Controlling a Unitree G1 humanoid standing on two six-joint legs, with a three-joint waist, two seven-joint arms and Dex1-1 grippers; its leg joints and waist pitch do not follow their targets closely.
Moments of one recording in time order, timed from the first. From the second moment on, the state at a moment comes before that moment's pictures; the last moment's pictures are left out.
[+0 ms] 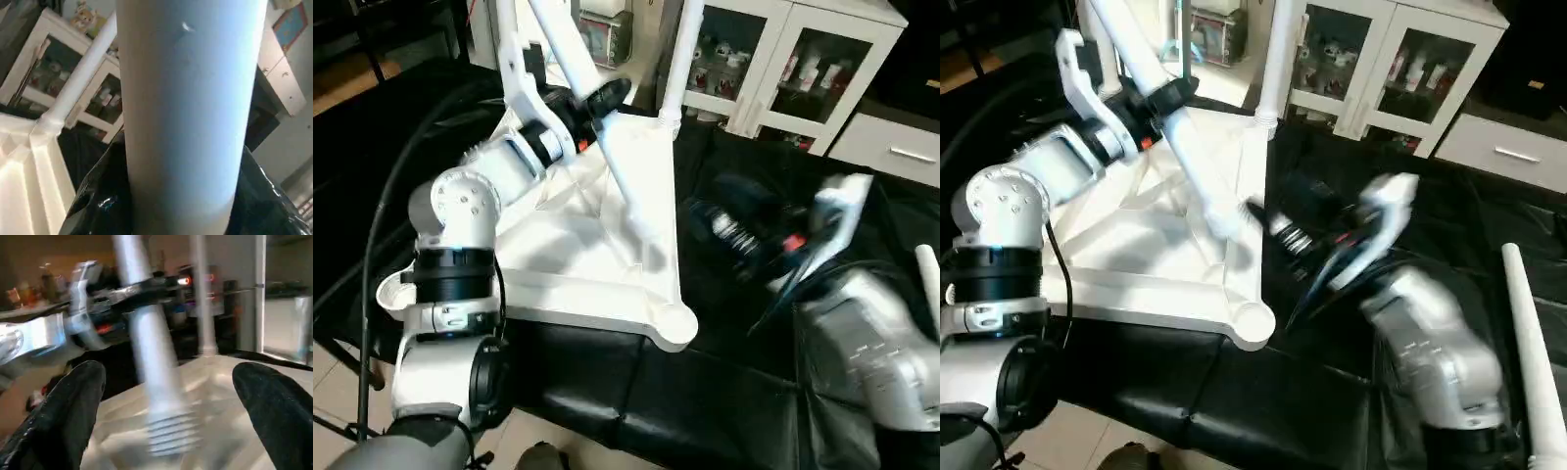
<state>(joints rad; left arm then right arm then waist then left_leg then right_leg) -0.92 0.16 0.28 0.28 -0.69 0.77 -0.36 -0.27 -0.33 -0.14 -0.17 0.73 0.39 0.56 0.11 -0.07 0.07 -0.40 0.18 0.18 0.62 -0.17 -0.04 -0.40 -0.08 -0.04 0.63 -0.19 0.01</state>
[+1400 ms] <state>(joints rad) -0.86 0.33 -0.05 0.10 -0.67 0.74 -0.92 -0.36 -0.57 0.03 -0.22 0.77 0.68 0.82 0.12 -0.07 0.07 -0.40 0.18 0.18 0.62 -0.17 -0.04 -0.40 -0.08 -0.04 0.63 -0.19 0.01</state>
